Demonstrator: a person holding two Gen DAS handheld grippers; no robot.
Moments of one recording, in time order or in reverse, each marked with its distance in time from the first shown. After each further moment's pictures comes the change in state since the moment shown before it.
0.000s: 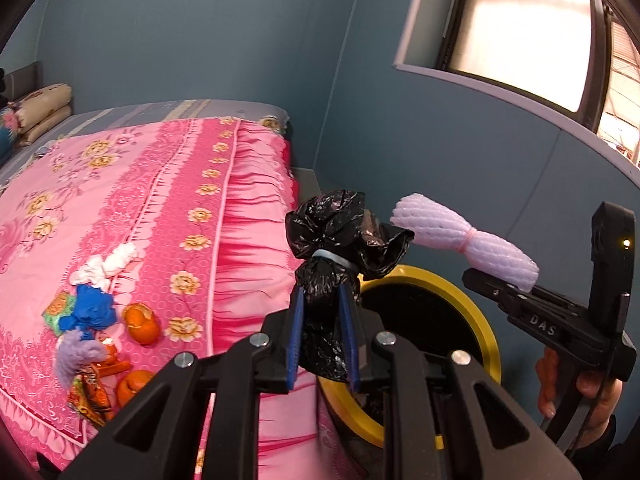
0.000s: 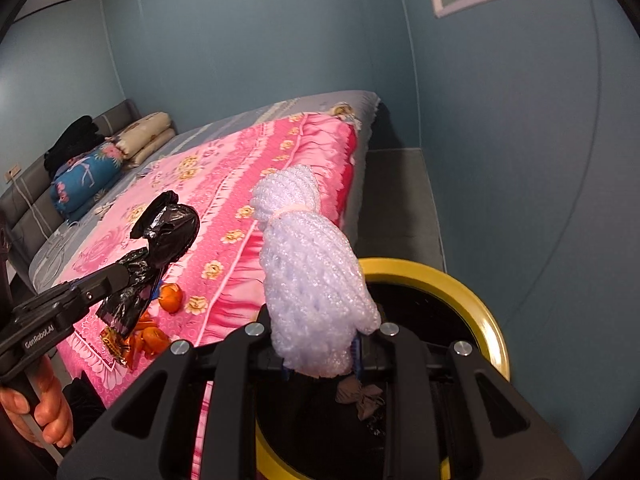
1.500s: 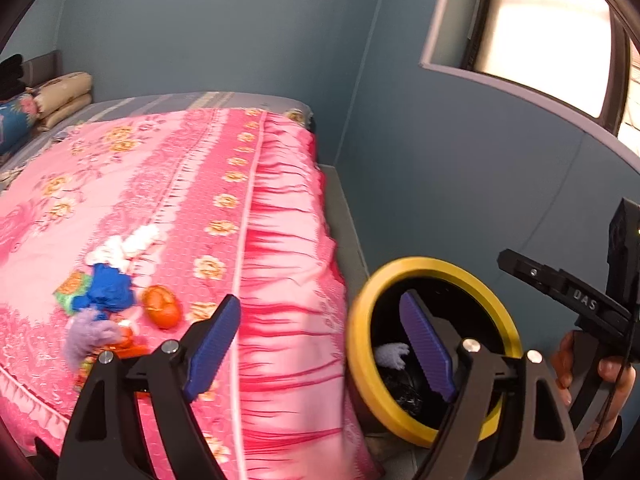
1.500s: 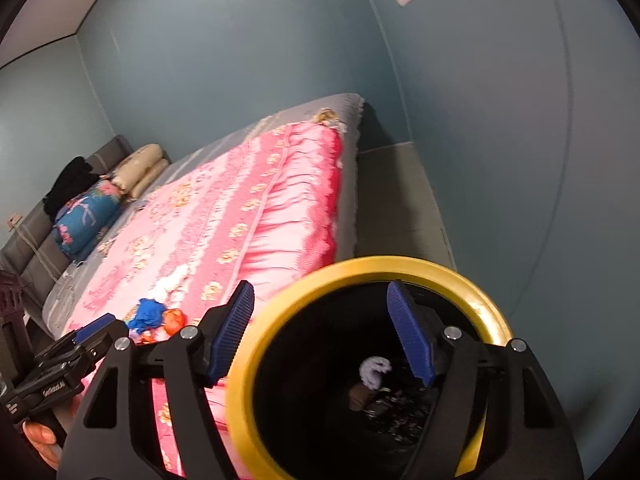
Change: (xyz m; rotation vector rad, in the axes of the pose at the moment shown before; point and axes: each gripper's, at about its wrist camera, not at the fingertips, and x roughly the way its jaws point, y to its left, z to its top) left arm -0.003 0.031 -0.013 -0.052 -0.007 0.084; right arm 0.006 -0.013 -0.004 0.109 -0.049 0.068
